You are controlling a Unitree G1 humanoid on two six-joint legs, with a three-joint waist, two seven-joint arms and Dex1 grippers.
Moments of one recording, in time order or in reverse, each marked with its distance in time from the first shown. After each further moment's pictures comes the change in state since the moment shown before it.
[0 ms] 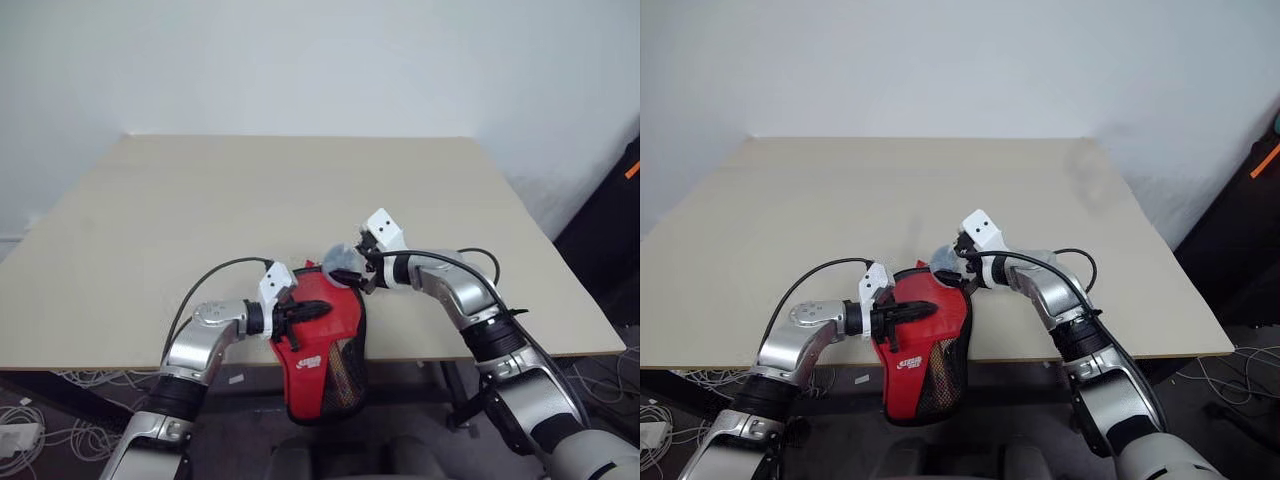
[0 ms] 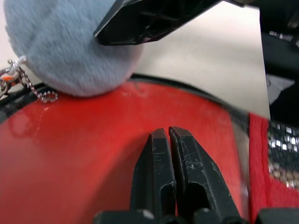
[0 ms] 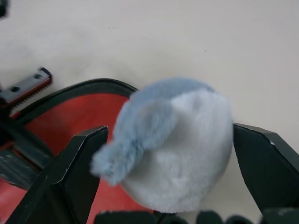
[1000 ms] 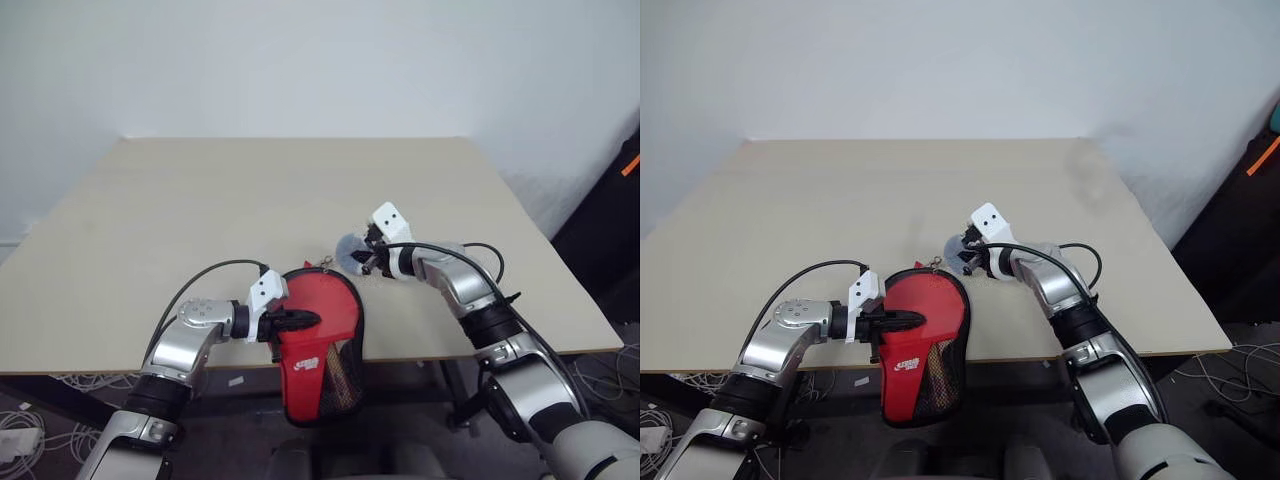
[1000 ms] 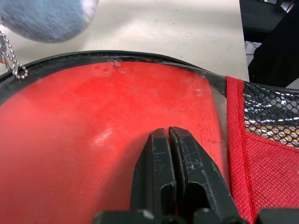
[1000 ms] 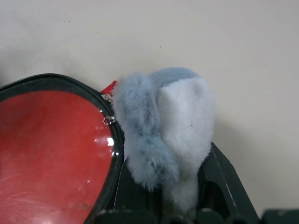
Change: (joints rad) left arm 0.004 0.072 -0.026 0.025 0.014 -0.075 -0.099; right arm -0.071 -0.025 -0.021 0.134 -0.071 -0.103 -0.006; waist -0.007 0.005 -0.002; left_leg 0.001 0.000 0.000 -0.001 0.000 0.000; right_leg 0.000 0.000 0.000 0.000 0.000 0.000
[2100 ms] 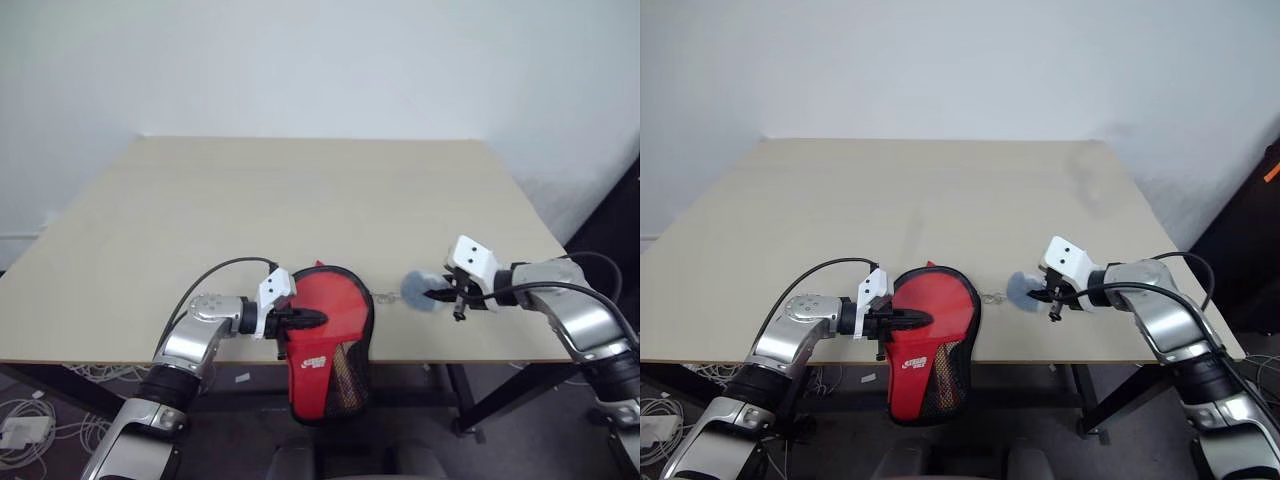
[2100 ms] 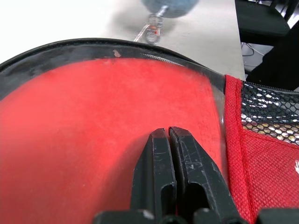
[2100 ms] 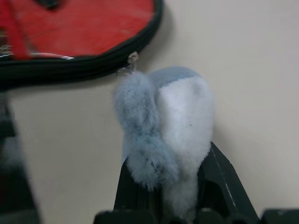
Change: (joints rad) left arm -0.069 -0.033 -0.043 0.097 0.002 -0.038 -0.031; right arm 0.403 -0.595 -0.052 -0.571 0.089 -0.007 0.380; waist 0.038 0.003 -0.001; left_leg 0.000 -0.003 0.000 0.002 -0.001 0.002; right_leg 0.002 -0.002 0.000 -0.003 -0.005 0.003
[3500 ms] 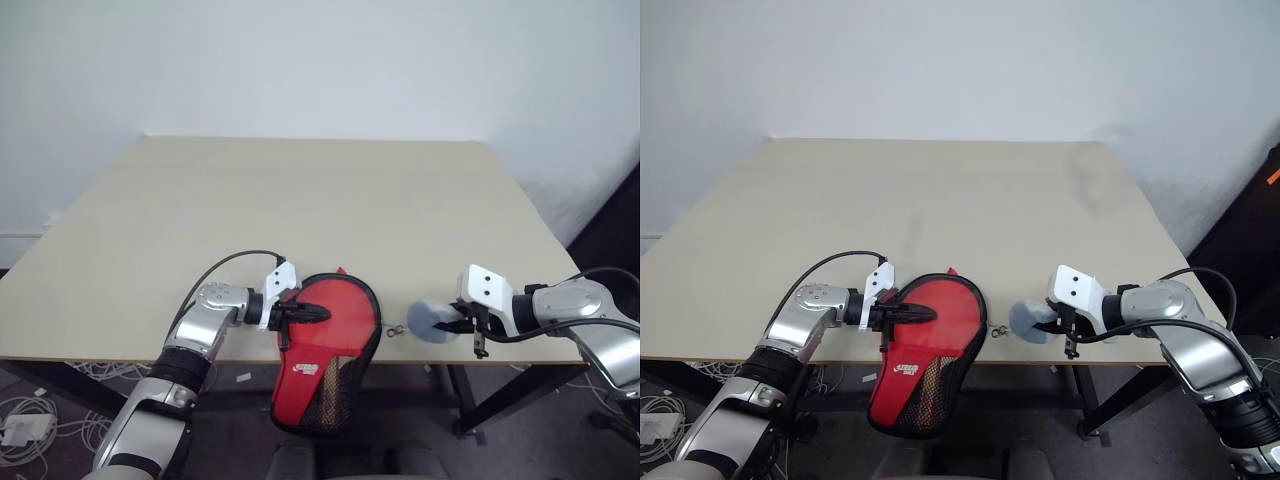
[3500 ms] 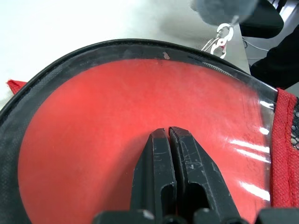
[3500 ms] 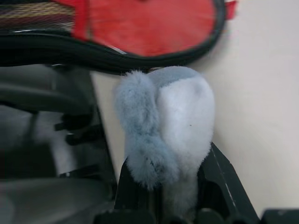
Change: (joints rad) left arm -0.105 -0.030 -0.028 0.155 0.045 -0.065 -0.063; right arm 0.141 -0.084 -0.025 -0.189 0.048 -0.007 0.051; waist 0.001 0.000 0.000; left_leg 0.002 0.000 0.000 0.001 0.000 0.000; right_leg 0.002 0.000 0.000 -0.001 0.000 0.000
